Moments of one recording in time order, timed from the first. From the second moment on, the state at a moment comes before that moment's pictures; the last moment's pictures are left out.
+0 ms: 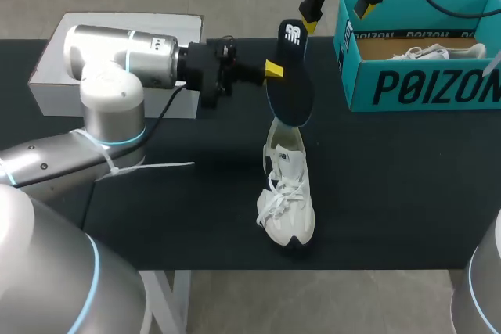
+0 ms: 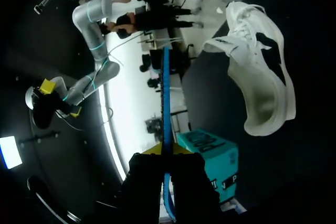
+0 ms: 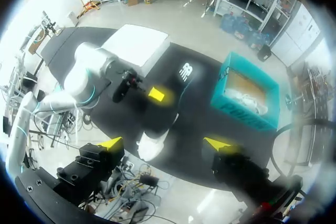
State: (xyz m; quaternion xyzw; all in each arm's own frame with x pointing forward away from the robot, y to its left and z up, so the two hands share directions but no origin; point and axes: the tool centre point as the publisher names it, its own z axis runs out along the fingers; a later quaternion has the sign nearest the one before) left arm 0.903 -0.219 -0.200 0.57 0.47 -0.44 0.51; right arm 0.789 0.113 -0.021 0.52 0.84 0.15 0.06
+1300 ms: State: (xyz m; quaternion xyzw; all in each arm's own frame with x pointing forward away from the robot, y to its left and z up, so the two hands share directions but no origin) left arm 0.897 -0.217 -0.201 0.55 0.49 -0.43 0.52; right arm 0.820 0.054 -0.071 0.58 0.76 0.27 -0.11
